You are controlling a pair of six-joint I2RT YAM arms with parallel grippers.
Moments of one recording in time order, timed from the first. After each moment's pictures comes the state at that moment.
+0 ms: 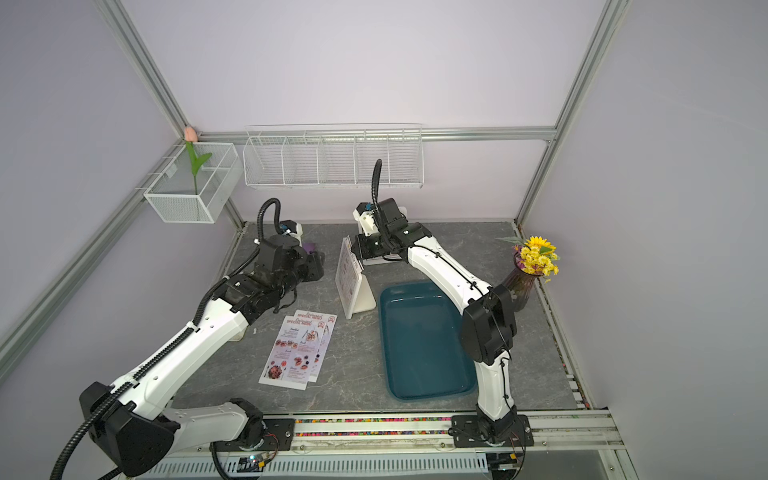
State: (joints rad) left arm -0.59 1.25 1.20 -0.51 -0.27 -0.44; right arm 0.62 1.98 1.91 -0.65 -0.39 0.31
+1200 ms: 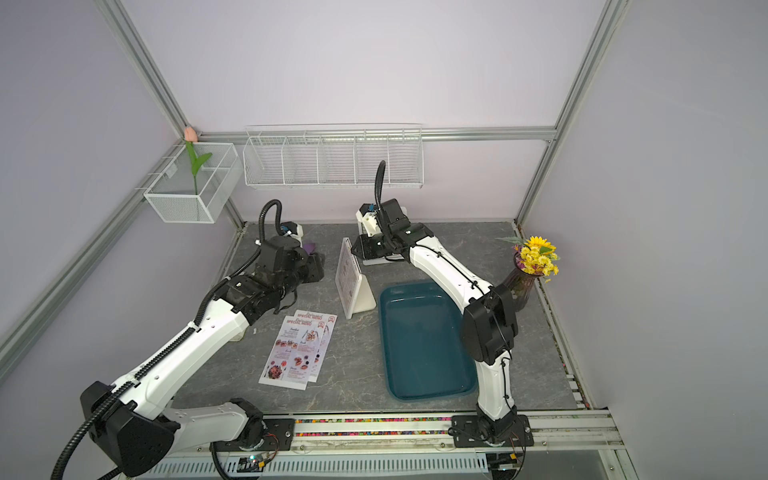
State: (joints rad) left arm -0.59 1.25 1.19 -0.51 -0.27 -0.44; right arm 0.60 1.98 1.88 -0.64 -0.42 0.33
